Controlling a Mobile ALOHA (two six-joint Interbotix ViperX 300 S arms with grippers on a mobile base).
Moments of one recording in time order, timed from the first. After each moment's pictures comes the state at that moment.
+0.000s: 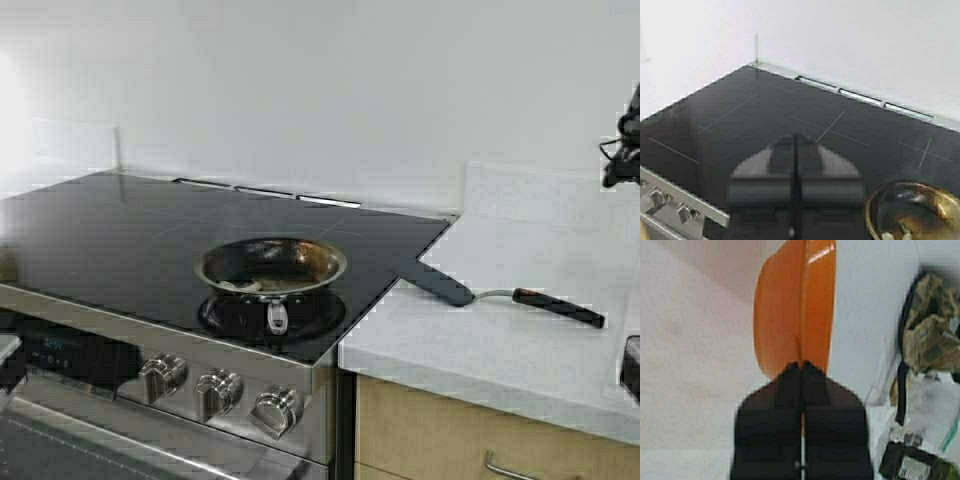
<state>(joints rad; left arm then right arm) 0.00 -1.04 1.27 0.00 -0.21 -0.07 -0.09 0.67 0.28 -1.47 0.89 0.83</state>
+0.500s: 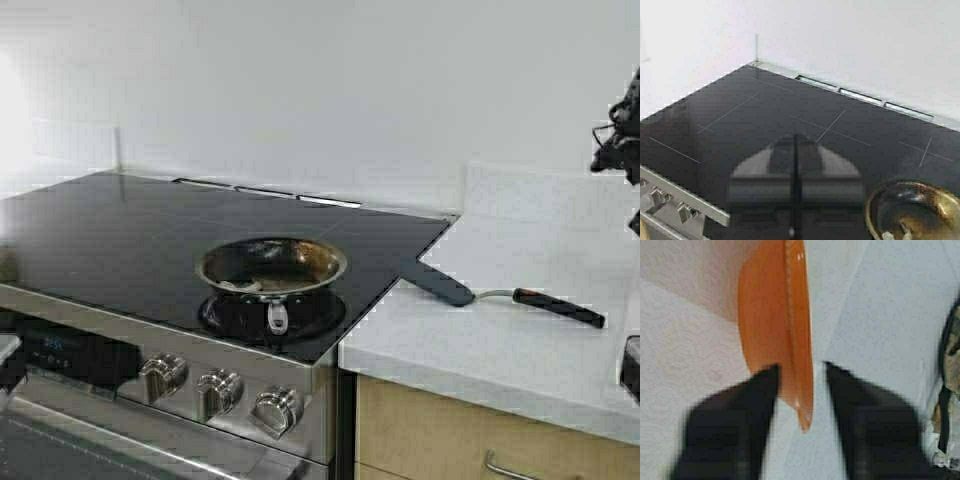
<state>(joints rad) 0.00 -1.04 1.27 0.00 -0.21 -0.07 -0.09 0.69 0.17 -1.31 0.81 0.74</state>
